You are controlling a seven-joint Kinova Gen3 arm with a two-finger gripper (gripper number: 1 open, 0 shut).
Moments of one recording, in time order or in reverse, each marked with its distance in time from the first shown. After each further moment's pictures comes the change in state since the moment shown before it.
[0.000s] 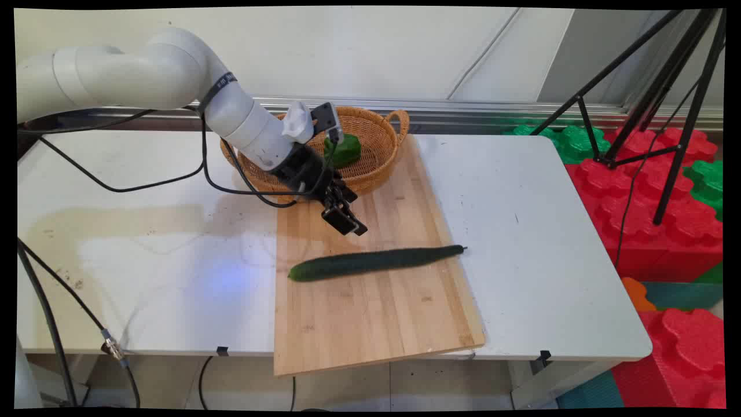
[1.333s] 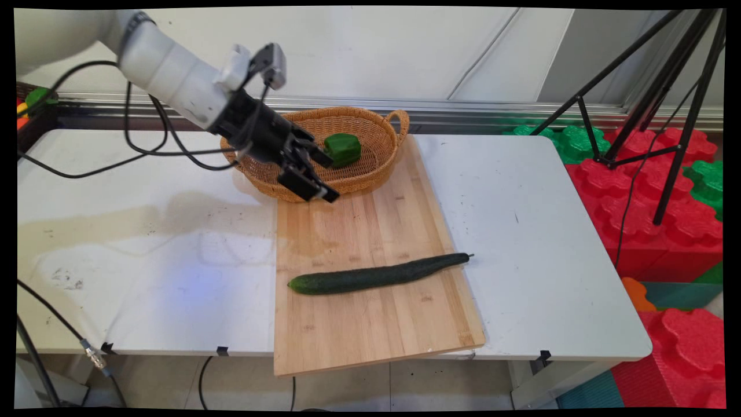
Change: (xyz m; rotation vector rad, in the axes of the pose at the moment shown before) arm -0.007 0.005 -0.107 -0.023 0.124 0.046
